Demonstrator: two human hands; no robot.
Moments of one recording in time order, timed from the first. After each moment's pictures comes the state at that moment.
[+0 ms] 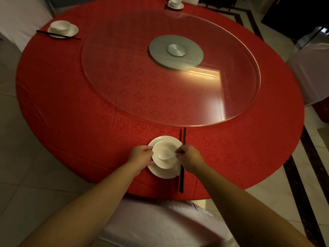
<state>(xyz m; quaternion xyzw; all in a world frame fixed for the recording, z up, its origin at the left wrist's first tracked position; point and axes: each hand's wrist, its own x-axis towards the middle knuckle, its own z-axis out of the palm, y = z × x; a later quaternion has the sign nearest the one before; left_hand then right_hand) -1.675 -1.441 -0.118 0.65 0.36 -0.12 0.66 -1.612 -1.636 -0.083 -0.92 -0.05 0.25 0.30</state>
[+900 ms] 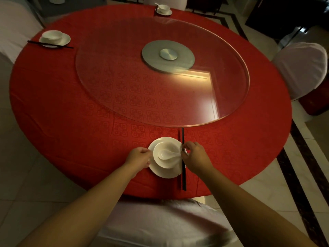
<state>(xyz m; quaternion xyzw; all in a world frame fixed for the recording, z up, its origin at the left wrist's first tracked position) -1.684 -1.421 -0.107 0.70 0.33 -0.14 0.61 -1.630 -1.647 -0.067 -0.96 -0.08 0.11 0.26</state>
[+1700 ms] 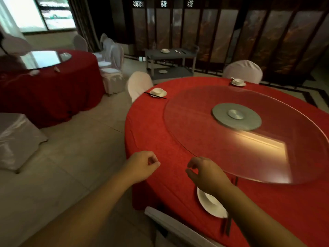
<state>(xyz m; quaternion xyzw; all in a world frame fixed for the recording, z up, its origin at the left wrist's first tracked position) -1.859 -1.316 0.090 0.91 0.23 0.10 0.31 -1.712 -1.531 0.094 -0.86 -0.46 0.04 0.22</state>
